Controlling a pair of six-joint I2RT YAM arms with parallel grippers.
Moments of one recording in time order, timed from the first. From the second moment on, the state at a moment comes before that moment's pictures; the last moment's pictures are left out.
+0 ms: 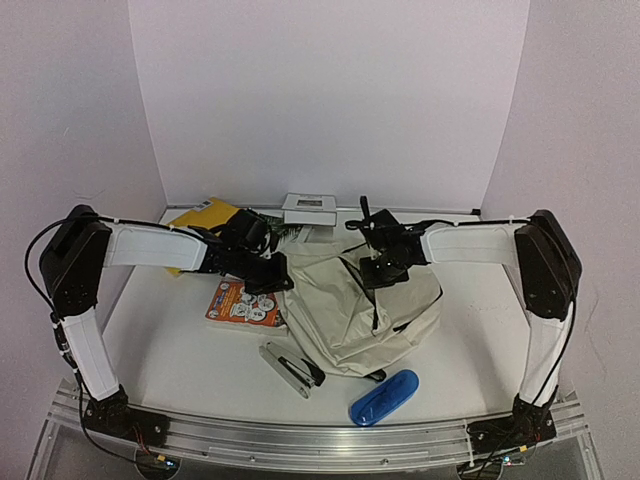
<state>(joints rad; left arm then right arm) -0.72 1.82 1.17 -0.19 0.25 -0.79 0.70 1.99 1.41 -0.49 0.24 0.40</state>
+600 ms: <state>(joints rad) -0.56 1.97 1.46 -0.38 0.26 -0.50 0.70 1.86 1.23 -0.34 0.21 0.54</state>
